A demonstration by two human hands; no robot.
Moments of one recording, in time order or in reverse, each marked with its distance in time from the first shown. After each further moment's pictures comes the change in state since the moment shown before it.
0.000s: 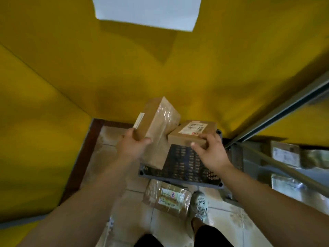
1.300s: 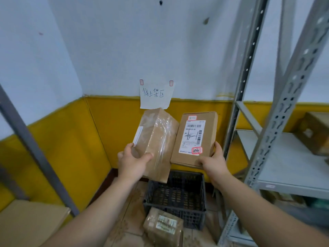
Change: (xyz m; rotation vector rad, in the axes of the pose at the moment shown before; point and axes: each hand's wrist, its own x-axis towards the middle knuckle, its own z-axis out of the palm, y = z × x) left_hand -0.433 -0.024 -0.126 -0.338 0.343 0.423; right_hand -0.395 -0.064 -0.126 0.650 0.250 -0.140
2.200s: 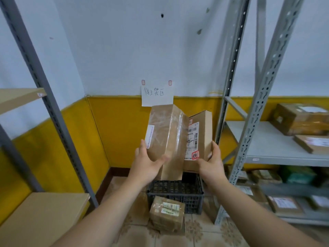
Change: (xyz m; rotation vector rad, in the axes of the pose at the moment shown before) left_hand -0.088 -0.030 -0.105 0.188 -0.308 0.222; right_hand -0.175 0.010 0.052 -0.027 0.151 -0.082
